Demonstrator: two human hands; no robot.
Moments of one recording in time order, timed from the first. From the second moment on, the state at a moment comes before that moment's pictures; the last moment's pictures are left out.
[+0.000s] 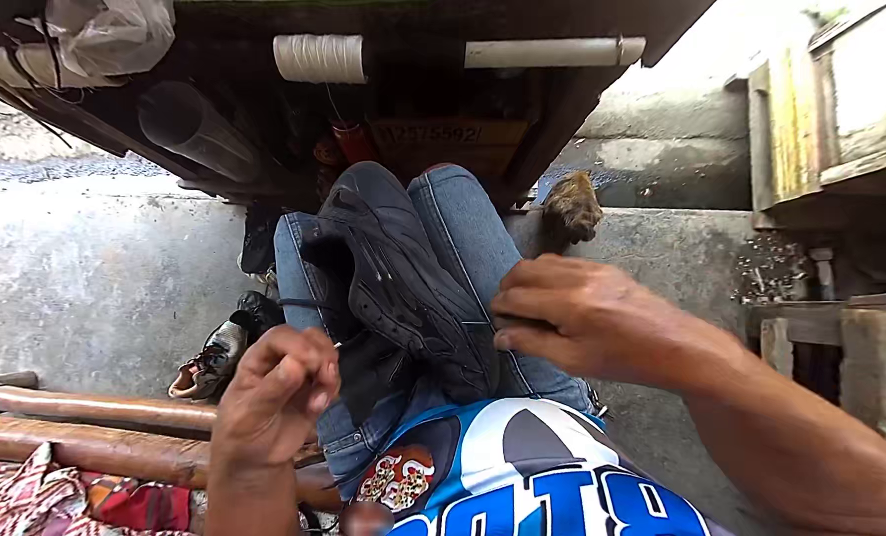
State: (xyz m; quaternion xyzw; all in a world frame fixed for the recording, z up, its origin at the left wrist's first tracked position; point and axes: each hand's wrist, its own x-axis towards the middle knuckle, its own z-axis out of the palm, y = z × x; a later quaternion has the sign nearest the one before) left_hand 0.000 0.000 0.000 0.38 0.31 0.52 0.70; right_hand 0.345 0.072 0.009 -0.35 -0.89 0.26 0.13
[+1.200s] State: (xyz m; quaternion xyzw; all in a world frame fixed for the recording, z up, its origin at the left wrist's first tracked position) left_hand 0.066 0.032 -0.012 0.68 0.53 0.18 0.48; right_hand 0.335 0.044 -0.030 -0.38 -0.88 0.23 0.19
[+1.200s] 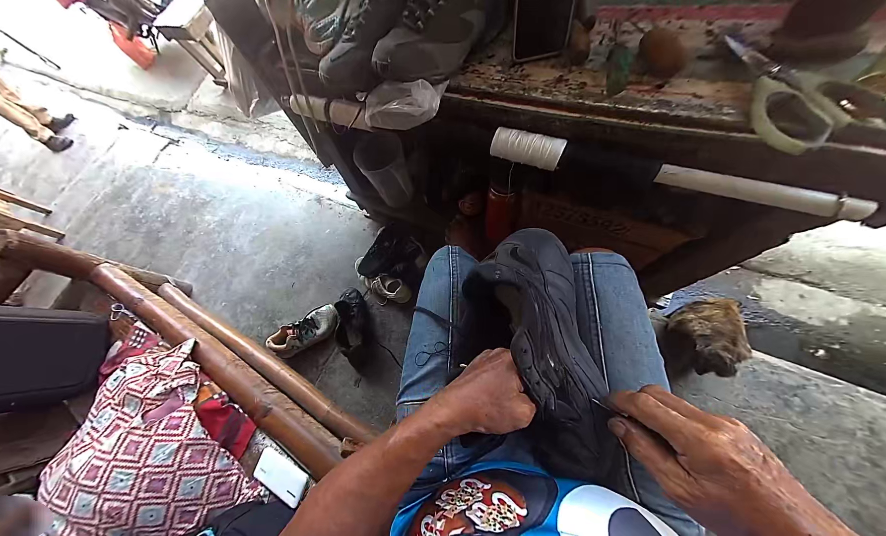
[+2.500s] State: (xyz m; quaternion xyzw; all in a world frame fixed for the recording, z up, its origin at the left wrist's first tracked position) left_hand 0.035 0.028 -0.033 0.66 0.57 0.32 0.37; right_hand 0.394 0.058 -0.027 -0.48 -0.56 0.61 0.30
